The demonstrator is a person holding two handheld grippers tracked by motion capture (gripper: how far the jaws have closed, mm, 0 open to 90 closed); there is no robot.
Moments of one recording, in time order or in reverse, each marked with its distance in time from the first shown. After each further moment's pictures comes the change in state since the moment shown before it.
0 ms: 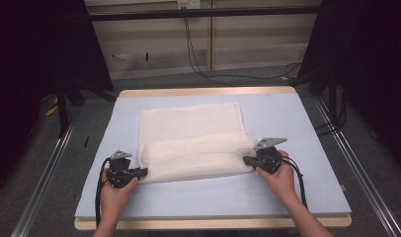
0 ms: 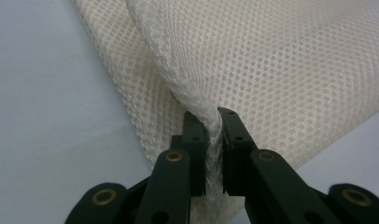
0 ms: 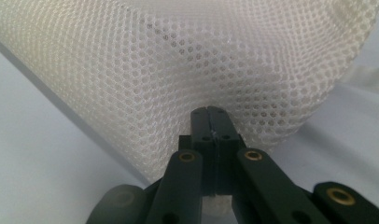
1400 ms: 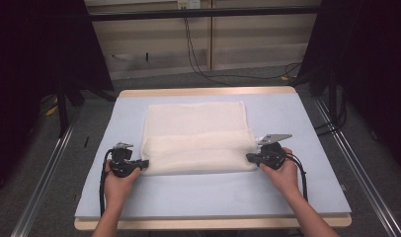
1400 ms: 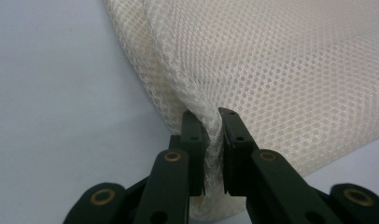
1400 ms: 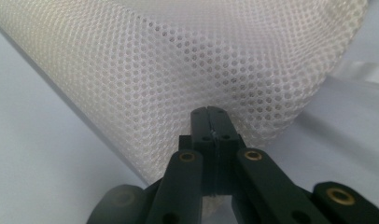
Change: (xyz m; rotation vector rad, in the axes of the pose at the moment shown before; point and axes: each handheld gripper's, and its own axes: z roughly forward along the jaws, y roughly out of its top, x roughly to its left) left arm 0.008 0.022 0.015 -0.002 0.030 -0.058; right arm -0.017 0.001 -0.004 -0.008 0.010 0.046
